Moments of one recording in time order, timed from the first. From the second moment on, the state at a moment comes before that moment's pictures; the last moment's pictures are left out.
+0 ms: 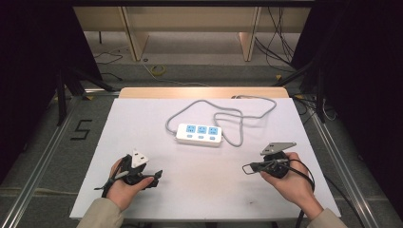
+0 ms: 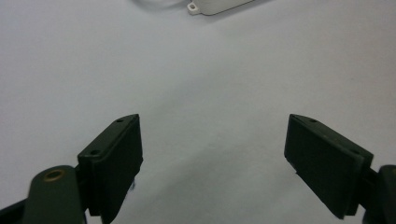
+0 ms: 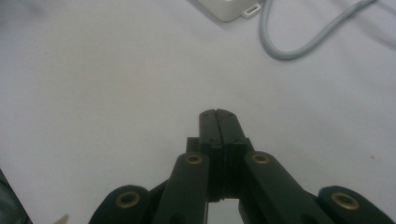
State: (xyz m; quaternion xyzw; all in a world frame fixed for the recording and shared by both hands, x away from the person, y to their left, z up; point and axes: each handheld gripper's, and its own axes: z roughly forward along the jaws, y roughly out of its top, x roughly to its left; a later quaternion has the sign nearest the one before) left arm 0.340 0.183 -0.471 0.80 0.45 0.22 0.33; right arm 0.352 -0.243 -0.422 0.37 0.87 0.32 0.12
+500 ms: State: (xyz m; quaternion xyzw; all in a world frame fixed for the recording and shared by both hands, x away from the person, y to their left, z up) left arm 0.340 0.182 -0.471 0.80 0.45 0.22 0.33; right arm 0.361 -0.236 -0.418 0.37 0.87 0.31 0.11
